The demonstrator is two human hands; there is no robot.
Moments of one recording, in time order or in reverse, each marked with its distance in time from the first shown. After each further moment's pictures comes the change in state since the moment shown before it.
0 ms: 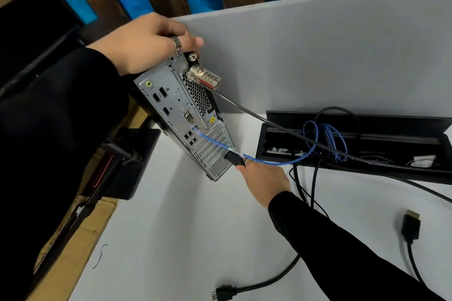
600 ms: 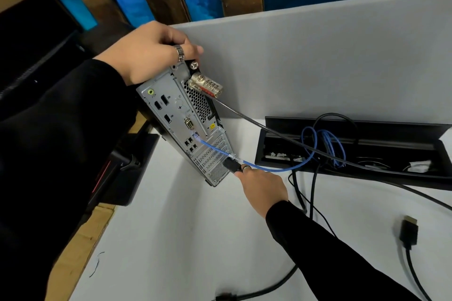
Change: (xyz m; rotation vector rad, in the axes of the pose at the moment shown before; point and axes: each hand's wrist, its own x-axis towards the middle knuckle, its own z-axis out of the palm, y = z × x) left_hand 0.003 -0.004 0.004 -0.087 0.057 0.018; right_hand -0.002 -0.002 0.008 0.013 0.074 -0.004
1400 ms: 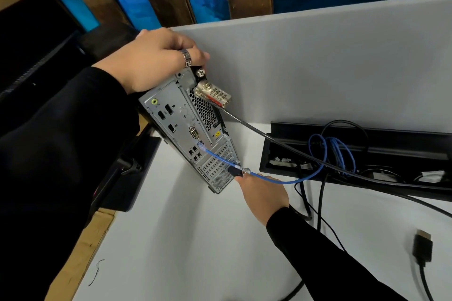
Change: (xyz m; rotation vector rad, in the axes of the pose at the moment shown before) left_hand 0.007 -0.008 -0.003 0.060 -0.056 0.028; right_hand 0.010 -0.013 0.003 -0.096 0.044 0.049
